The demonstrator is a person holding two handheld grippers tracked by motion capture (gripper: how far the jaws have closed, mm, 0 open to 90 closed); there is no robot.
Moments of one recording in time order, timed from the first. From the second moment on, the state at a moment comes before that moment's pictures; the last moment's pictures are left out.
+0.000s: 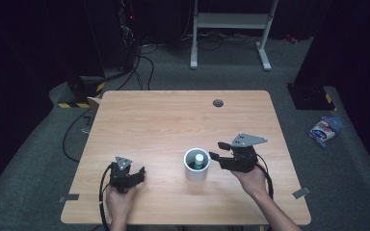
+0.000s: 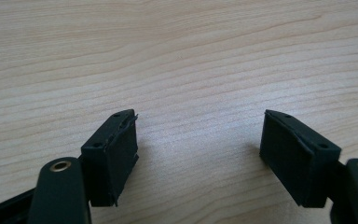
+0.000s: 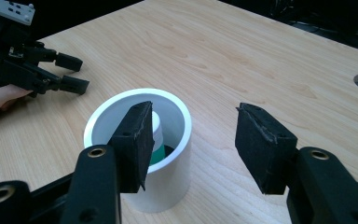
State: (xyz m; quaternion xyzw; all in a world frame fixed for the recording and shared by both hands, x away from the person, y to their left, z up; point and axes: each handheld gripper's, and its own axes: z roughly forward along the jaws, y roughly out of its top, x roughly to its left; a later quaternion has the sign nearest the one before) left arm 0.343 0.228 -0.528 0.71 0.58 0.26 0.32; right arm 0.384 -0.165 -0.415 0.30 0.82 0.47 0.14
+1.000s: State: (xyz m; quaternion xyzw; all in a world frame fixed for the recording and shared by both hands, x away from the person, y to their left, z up) left arm 0.343 0.228 -0.528 0.71 0.58 0.26 0.32; right arm 0.386 -0.202 -0.414 0.34 0.80 0.47 0.16
